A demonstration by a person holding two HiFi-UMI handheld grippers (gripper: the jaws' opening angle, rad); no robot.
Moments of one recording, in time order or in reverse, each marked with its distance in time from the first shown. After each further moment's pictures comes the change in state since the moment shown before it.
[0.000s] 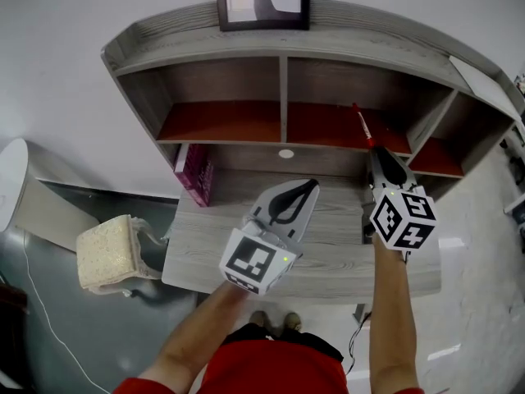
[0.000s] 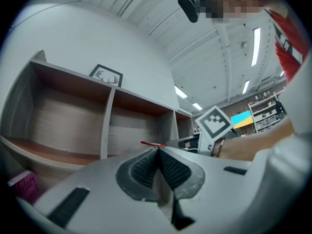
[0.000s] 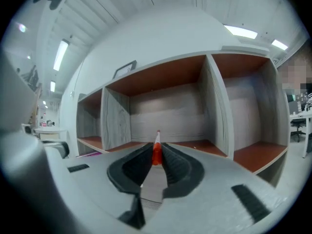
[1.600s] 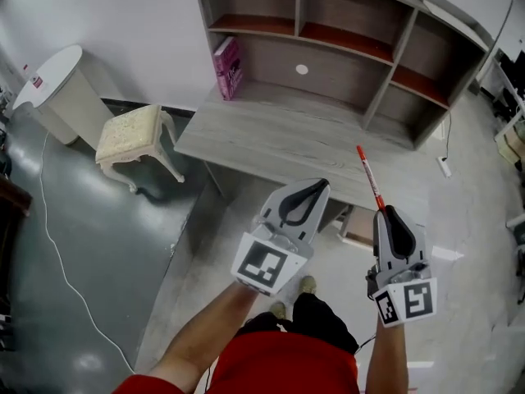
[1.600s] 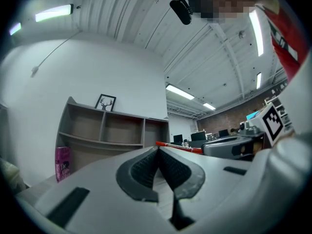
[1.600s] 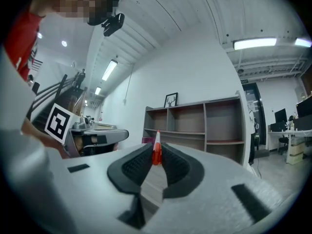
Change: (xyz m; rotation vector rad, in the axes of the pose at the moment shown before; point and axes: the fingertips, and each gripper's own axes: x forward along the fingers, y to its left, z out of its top) left arm -0.181 -0.303 0.015 -0.009 -0.001 0.233; right arm -0.438 0.043 -0.067 -0.170 -0.091 0.363
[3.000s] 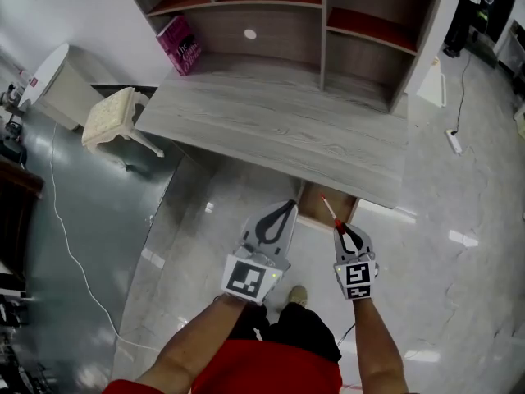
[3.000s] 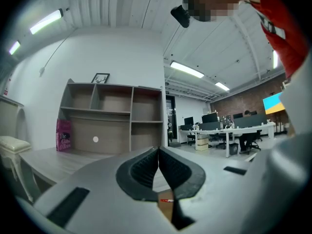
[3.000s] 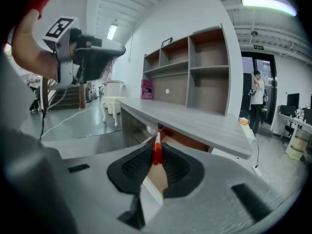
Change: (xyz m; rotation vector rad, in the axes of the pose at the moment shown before) left arm 0.088 -0.162 -0.172 0.005 0.186 0.195; right arm -0.093 -0.155 -0.359 -0.025 0.453 0.157
